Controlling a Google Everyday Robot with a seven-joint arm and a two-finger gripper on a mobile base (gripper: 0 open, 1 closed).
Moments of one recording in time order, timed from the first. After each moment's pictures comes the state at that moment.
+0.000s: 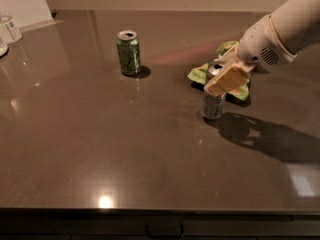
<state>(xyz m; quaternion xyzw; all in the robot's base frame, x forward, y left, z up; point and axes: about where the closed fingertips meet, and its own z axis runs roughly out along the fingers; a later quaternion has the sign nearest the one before) 0.511 -0.131 0.933 -0.54 0.78 0.16 0.28</state>
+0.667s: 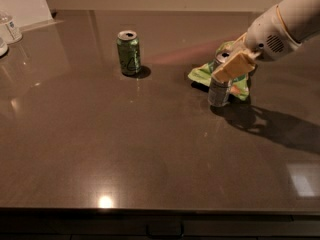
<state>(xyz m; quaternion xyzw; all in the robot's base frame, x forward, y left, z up) 0.547 -0.154 0.939 -0.51 0.79 0.16 0.29</state>
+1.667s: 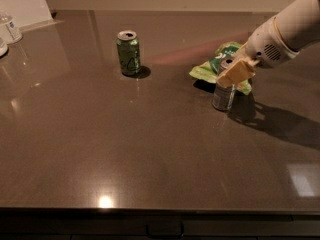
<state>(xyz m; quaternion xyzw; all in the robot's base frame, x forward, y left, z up) 0.561 -0.174 0.910 -0.49 0.82 0.13 0.28</state>
